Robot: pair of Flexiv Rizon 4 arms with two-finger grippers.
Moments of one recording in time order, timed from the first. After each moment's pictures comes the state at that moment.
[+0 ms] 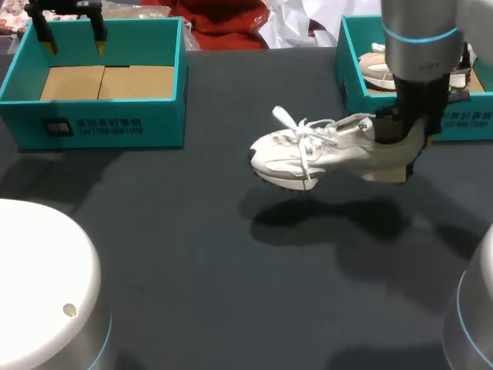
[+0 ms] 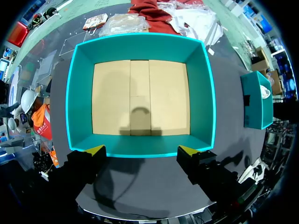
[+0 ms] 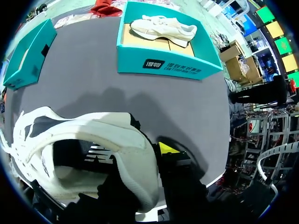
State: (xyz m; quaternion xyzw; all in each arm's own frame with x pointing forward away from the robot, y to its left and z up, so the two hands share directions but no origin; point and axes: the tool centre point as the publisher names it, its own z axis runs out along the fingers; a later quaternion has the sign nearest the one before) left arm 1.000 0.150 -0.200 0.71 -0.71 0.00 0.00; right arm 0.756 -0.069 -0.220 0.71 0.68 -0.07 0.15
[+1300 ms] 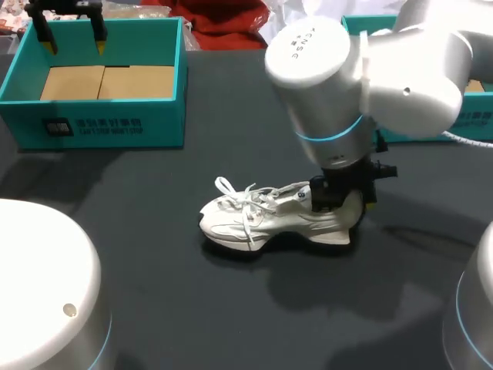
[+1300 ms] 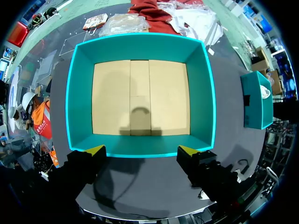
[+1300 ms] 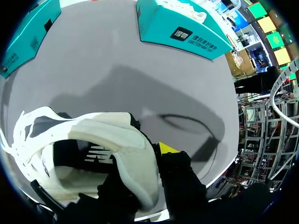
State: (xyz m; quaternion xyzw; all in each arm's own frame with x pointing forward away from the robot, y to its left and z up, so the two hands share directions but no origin) left arm 1.000 0.150 -0.200 0.71 -0.71 0.00 0.00; right arm 0.688 0.027 -0.305 0.73 0.66 -0.09 0.16
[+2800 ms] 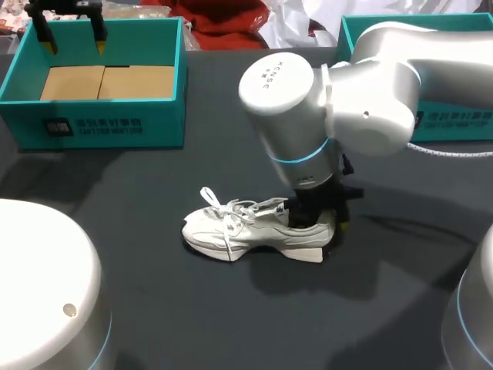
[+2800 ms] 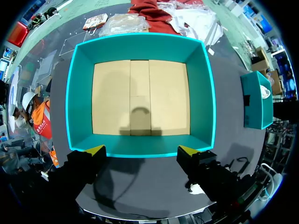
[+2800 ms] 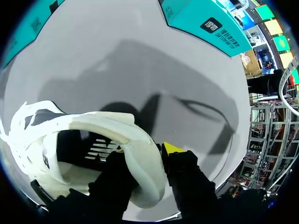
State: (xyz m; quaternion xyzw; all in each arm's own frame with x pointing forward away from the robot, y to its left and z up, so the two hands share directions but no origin) left arm 1.000 0.150 -0.200 0.71 -0.71 0.00 0.00; right arm 0.690 0.064 -0.367 0.72 0.67 -0.10 0.13
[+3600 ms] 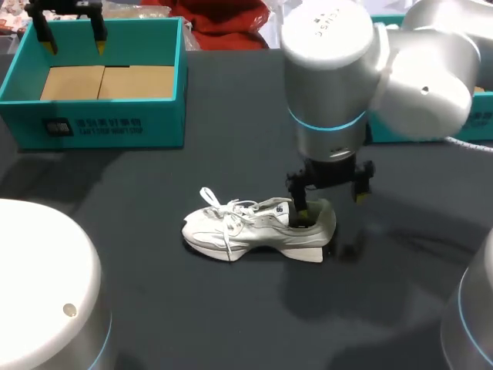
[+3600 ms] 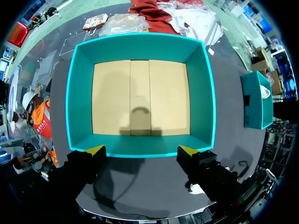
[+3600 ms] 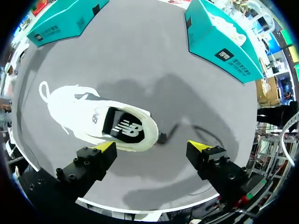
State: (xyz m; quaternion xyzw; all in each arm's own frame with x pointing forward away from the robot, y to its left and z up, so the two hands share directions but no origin) left arm 1.000 0.150 -0.200 0.71 -0.71 0.00 0.00; right arm 0.682 0.079 -0.287 0.62 0.78 -0.02 0.09
